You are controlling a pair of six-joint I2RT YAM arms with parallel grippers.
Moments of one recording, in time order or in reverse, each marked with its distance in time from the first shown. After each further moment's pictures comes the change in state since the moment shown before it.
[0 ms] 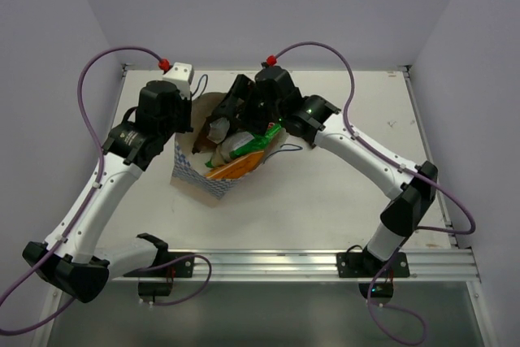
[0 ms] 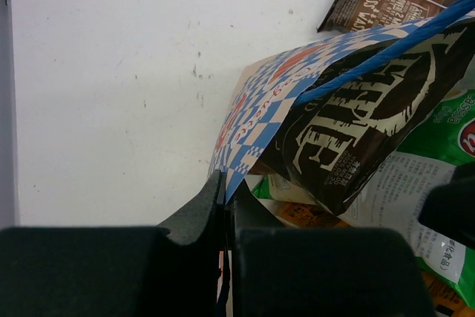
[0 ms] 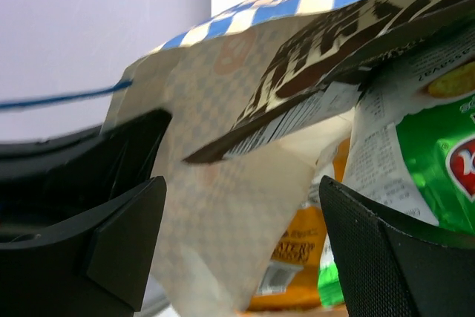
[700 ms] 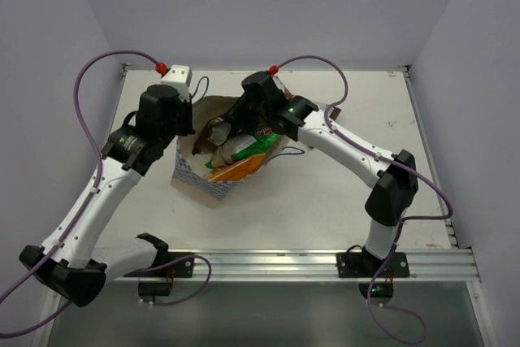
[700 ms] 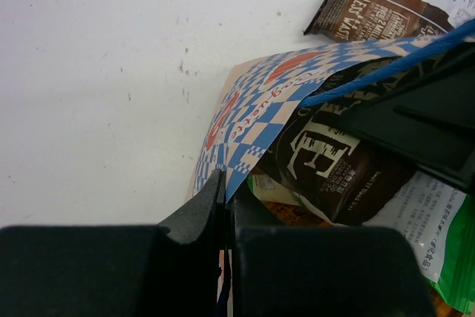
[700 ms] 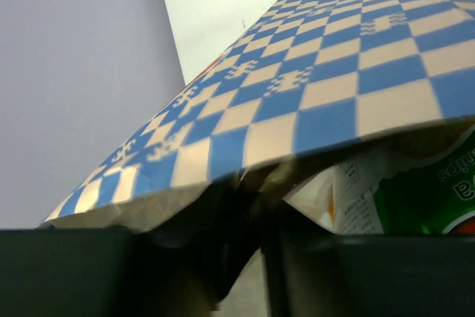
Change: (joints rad) left arm -0.032 -0.027 -0.018 0.001 -0.018 -0.082; right arm 0.001 0.129 0.016 0.015 0.156 0.200
